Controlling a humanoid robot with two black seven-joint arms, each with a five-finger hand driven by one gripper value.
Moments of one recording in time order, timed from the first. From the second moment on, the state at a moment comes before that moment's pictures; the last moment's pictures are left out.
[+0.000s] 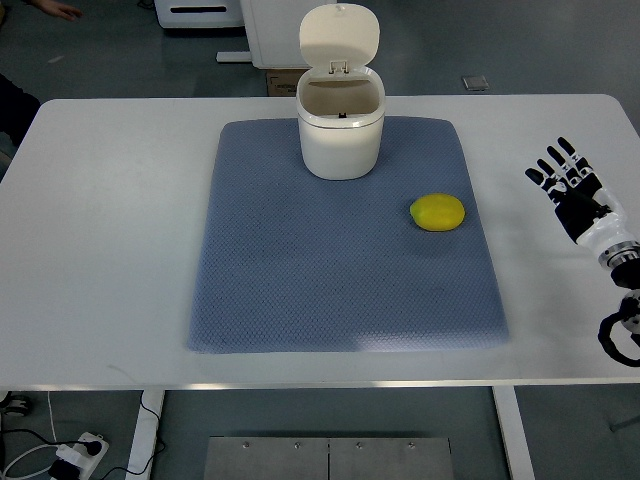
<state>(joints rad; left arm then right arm) -0.03 0.00 -0.11 -0.27 -0.07 0.20 -0.40 0.66 -0.37 0.54 0.59 0.00 0.32 0.49</state>
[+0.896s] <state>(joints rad) -0.04 0.00 -0.11 -0.26 -0.07 0.20 -0.41 0.66 -0.38 0.54 0.58 -0.01 0.32 0.48</state>
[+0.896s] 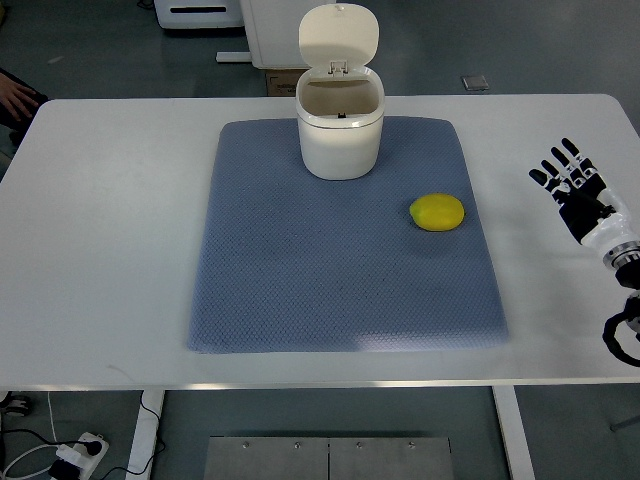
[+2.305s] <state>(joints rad) -0.04 0.00 -0.11 -0.26 -0.07 0.20 -0.41 0.78 -0.54 0.32 0.83 -0.43 0.27 0.61</state>
